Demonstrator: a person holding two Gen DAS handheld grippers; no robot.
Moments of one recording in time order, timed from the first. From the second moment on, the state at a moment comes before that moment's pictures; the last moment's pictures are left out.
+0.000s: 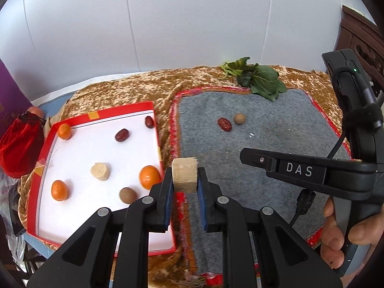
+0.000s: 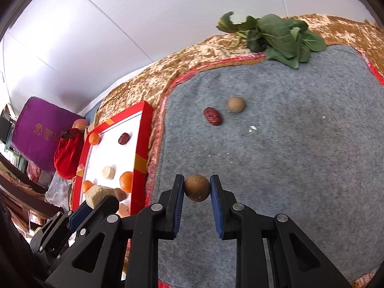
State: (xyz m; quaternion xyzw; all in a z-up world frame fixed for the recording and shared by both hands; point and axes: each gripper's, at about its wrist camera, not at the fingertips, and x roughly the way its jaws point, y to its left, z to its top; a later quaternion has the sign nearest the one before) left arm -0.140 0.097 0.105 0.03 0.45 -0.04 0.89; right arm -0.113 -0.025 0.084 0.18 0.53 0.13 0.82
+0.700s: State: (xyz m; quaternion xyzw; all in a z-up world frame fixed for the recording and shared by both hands) left arm -0.117 0.221 0.111 -0.04 0.45 0.12 0.88; right arm -0.115 0.086 0.128 0.06 0.44 0.32 0.83
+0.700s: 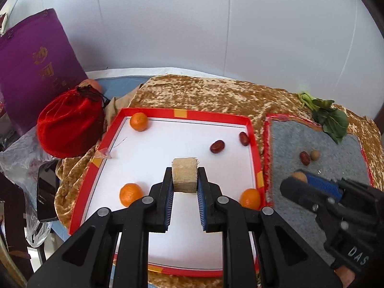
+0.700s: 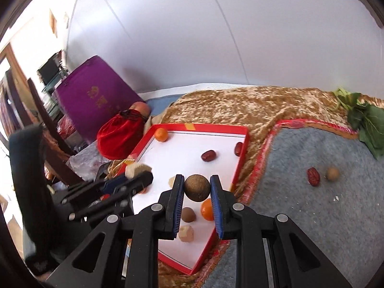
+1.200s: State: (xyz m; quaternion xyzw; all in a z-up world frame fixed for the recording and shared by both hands) left arm -0.112 0.234 0.083 -0.05 0.50 0.14 0.85; right arm -0.148 0.119 0.073 0.00 0.51 0.34 0.79
